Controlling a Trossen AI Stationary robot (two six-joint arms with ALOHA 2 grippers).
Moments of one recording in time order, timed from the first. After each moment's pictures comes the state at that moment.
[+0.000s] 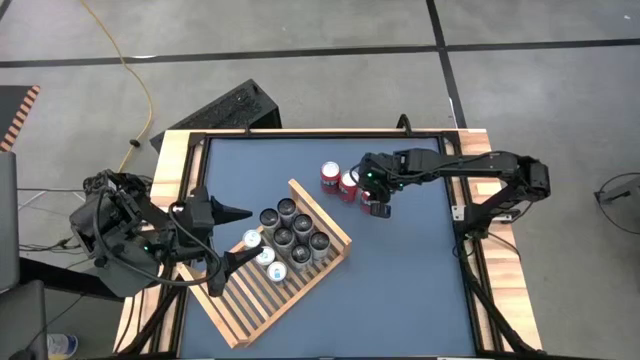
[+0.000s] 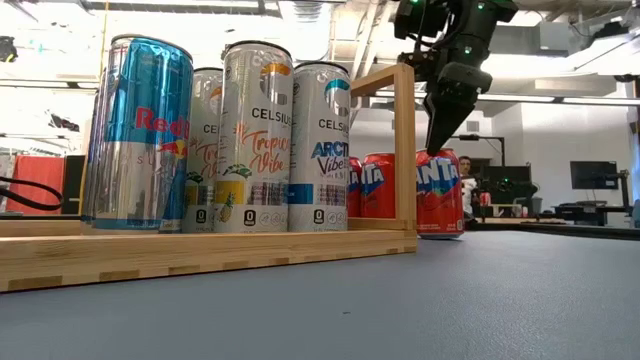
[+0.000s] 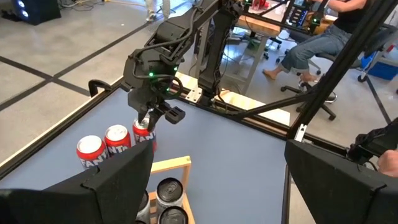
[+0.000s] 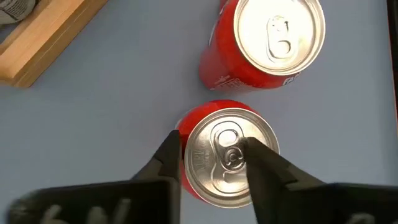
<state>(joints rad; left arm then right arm) -0.79 1.62 2.31 -1.22 -0.98 -0.69 -0.21 1.51 1.15 -0.88 0.10 -0.09</state>
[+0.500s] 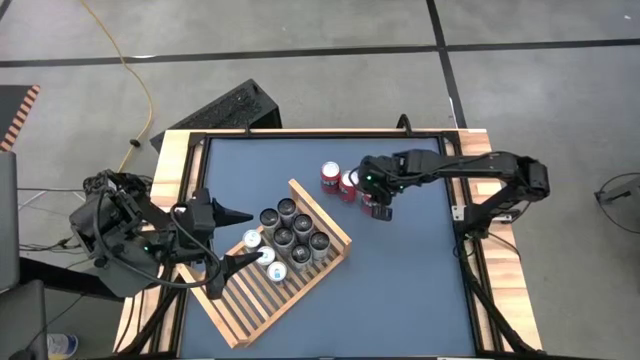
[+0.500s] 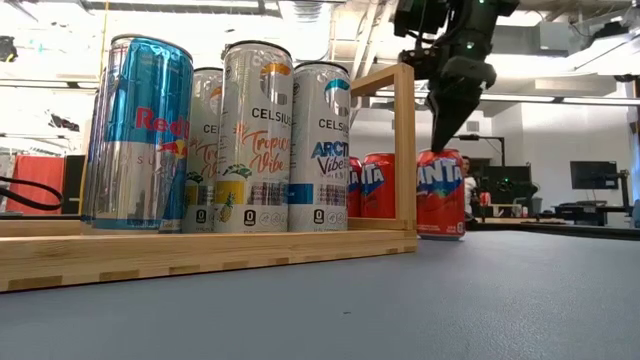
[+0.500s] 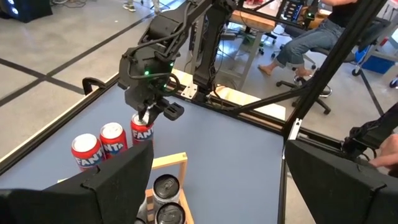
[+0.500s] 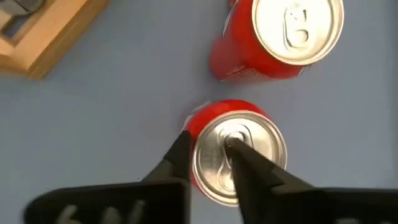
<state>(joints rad) -0.79 1.62 2.31 -1.22 -0.95 -0.68 -0.19 1.49 1.20 -0.98 0.11 -0.06</state>
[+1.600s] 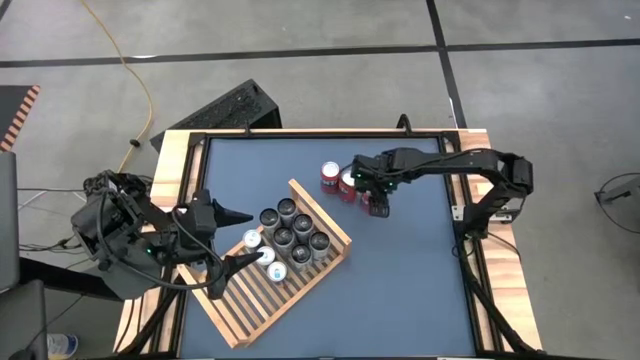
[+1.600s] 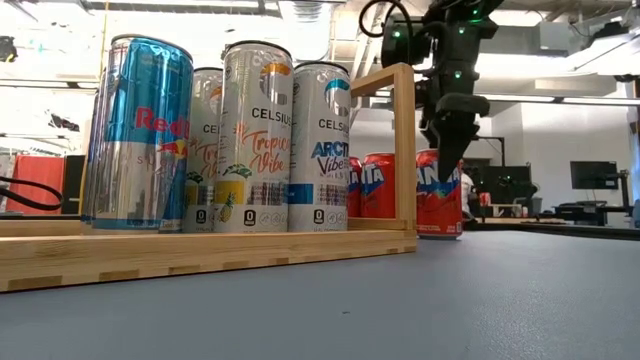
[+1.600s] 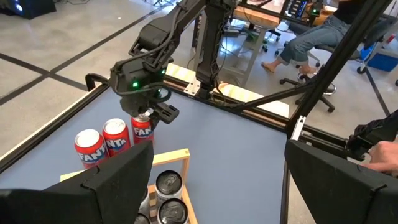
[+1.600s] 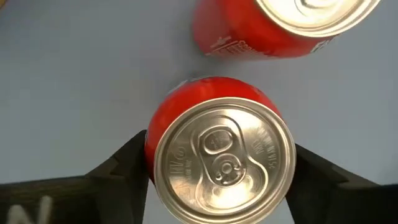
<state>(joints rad) -0.79 1.62 2.30 -1.24 -0.95 -0.71 -0.24 1.62 1.20 -0.95 0.13 -0.13</state>
